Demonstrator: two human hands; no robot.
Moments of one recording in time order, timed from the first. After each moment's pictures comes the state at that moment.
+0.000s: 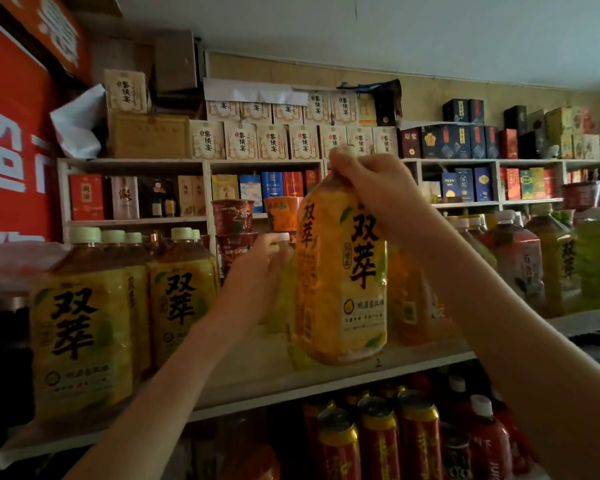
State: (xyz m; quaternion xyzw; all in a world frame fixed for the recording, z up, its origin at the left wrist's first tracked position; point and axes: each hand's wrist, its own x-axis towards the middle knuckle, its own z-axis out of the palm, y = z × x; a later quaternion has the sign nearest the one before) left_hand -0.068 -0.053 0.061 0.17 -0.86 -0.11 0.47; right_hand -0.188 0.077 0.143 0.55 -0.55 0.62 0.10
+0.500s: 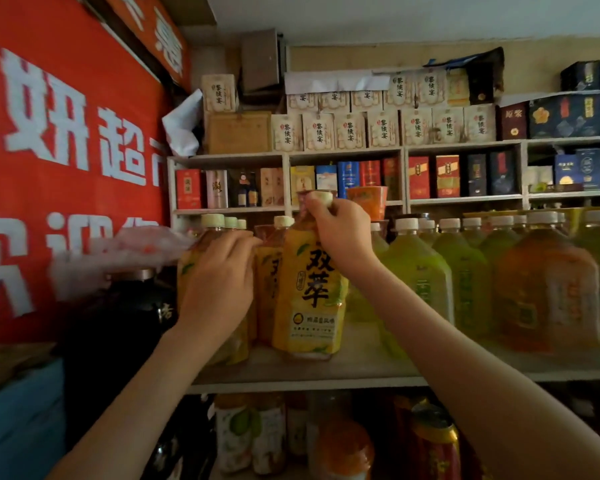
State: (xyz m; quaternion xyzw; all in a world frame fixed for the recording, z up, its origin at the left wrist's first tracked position) left_hand 0.073 -0.096 0.045 0.30 -0.78 0.19 0.52; right_hand -0.095 -0.062 0.101 0.52 -0.52 0.67 0.04
